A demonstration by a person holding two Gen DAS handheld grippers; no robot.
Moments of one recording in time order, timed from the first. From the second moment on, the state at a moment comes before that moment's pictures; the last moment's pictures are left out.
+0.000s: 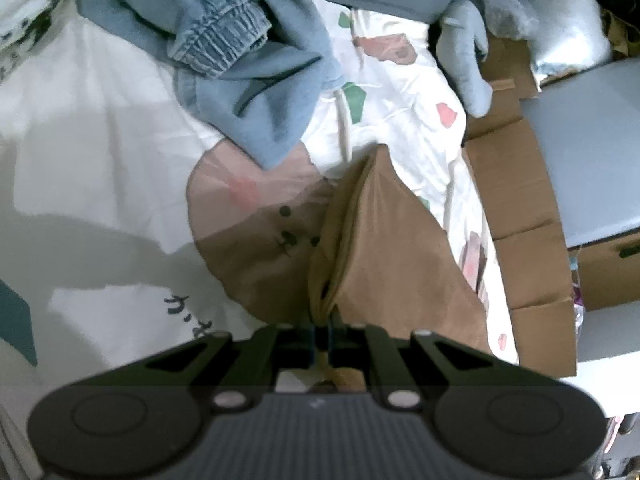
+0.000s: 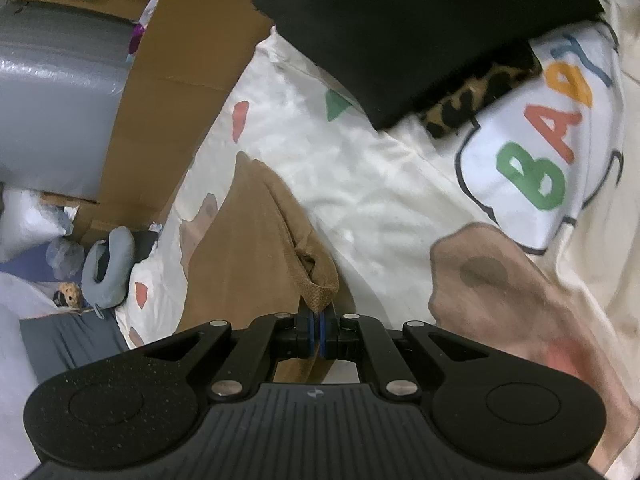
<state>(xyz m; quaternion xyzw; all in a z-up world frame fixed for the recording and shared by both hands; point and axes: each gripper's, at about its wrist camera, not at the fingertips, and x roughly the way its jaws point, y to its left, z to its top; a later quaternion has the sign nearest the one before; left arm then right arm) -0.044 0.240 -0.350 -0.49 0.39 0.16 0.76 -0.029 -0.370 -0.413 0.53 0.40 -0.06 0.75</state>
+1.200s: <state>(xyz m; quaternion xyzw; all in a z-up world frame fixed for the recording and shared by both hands) -0.069 0.262 -0.422 -0.49 0.43 0.12 0.75 -0.022 -0.364 -0.377 0.42 0.44 -0.11 0.79</state>
